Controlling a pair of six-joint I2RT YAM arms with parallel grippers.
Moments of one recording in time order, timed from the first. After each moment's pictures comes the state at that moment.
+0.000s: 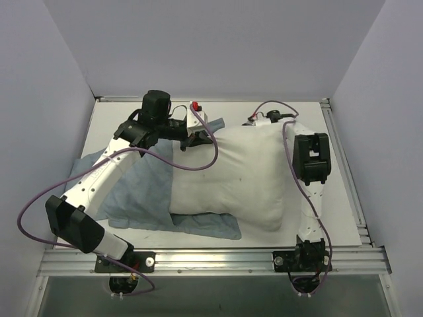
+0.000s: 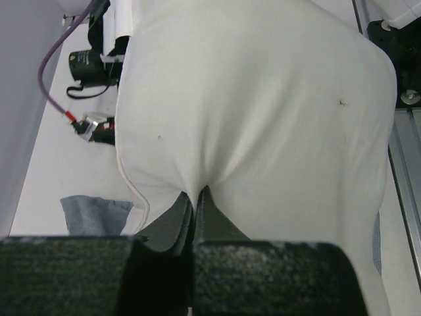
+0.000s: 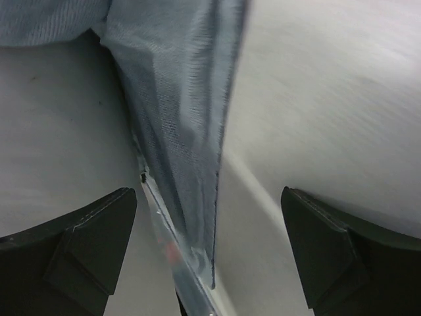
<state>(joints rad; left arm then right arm) -0.51 1.48 1.53 -0.56 0.89 0.60 0.08 2.35 1.75 -0.86 -1.00 0.03</state>
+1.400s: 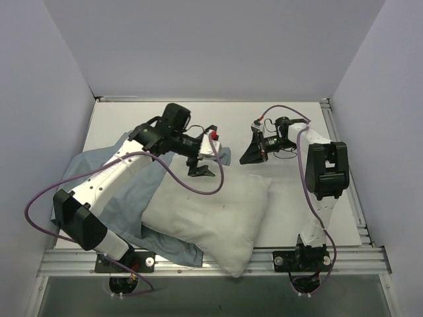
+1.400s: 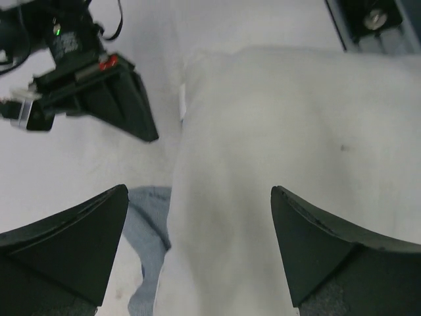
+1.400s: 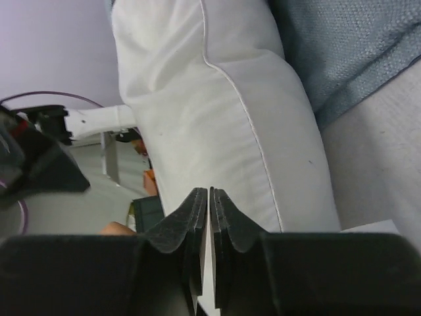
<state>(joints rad) -0.59 1.51 1.49 -0.80 0.85 0.98 0.11 2.03 1.43 -0.93 -1.27 -0.05</state>
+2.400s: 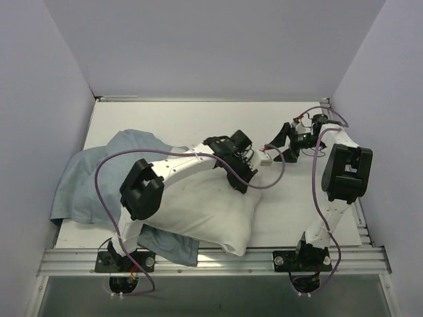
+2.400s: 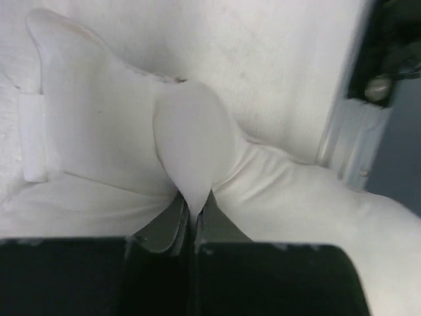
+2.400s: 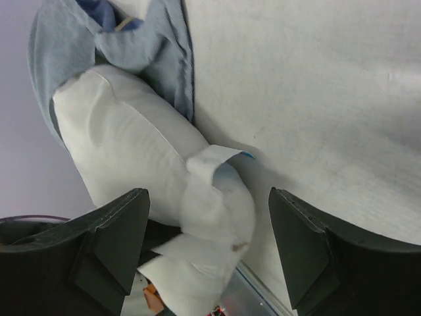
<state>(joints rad) -0.97 2.08 1.77 -0.80 0.41 0.17 -0.18 1.99 1.43 -0.83 -0.95 0.17</state>
